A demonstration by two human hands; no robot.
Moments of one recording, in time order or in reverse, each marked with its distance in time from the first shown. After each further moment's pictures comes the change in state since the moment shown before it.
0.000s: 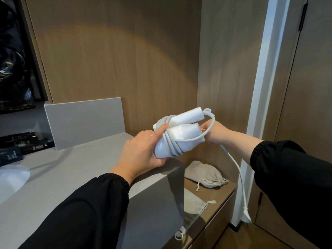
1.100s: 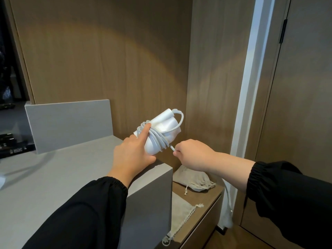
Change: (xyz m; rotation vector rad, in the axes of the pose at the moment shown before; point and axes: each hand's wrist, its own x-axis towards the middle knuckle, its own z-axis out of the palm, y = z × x) left_hand 0.011 0.011 0.018 0.121 -0.059 -0.352; right_hand -0.052 -0.041 0.034 -0.556 -0.114 -0.049
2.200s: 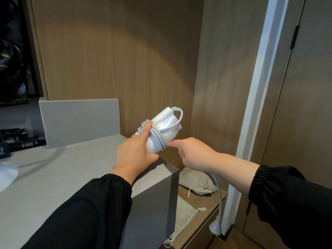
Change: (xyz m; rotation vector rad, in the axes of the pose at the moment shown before) left_hand -0.001 -0.014 -0.002 -0.076 0.021 -0.080; right_hand -0.009 -0.027 -0.013 0.099 0.007 -0.143
